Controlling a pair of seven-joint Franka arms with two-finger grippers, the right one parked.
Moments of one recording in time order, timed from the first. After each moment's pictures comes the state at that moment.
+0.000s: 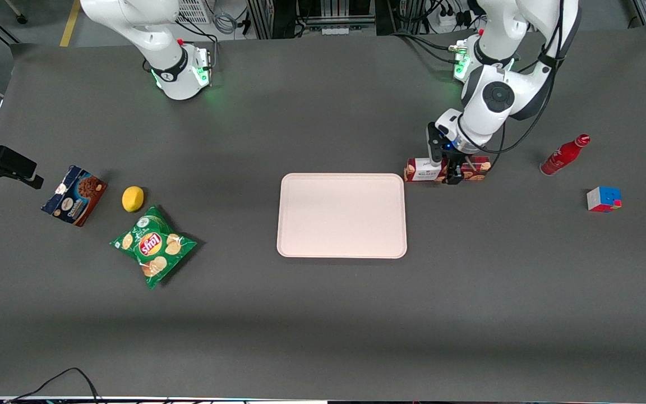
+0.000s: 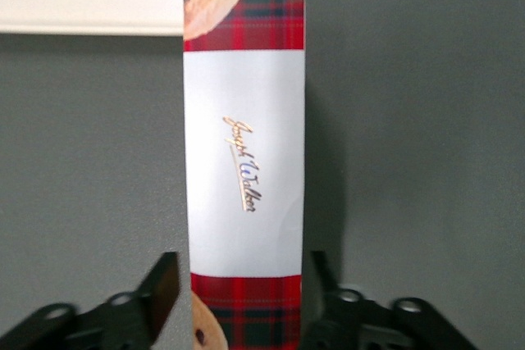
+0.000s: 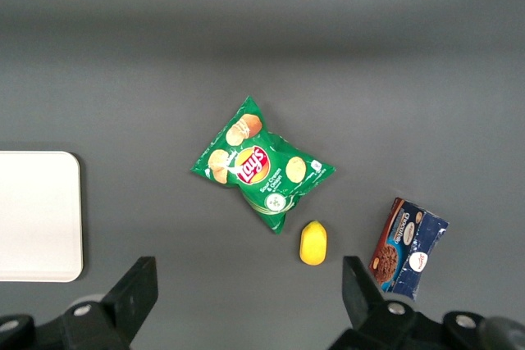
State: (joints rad) arm -0.10 0.09 -0.33 -2.73 -0.13 2.89 1.24
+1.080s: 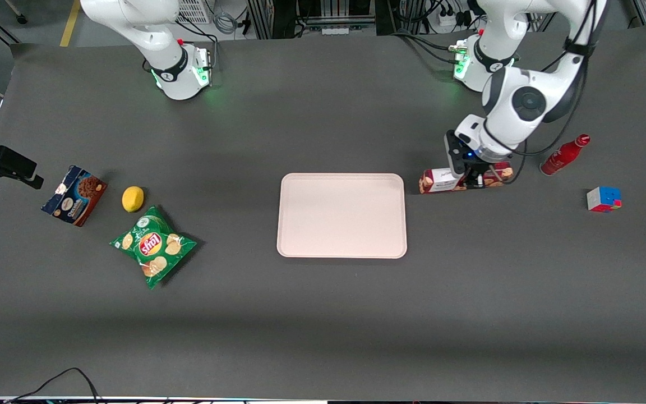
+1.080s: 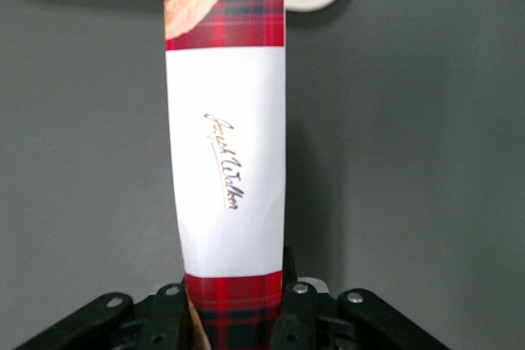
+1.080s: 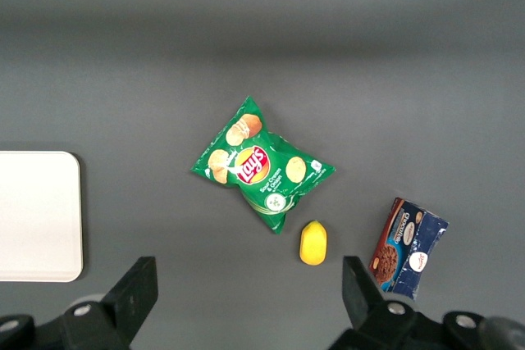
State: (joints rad) arm -0.07 -0.02 -0.23 -2.57 -0.13 2.58 1.28
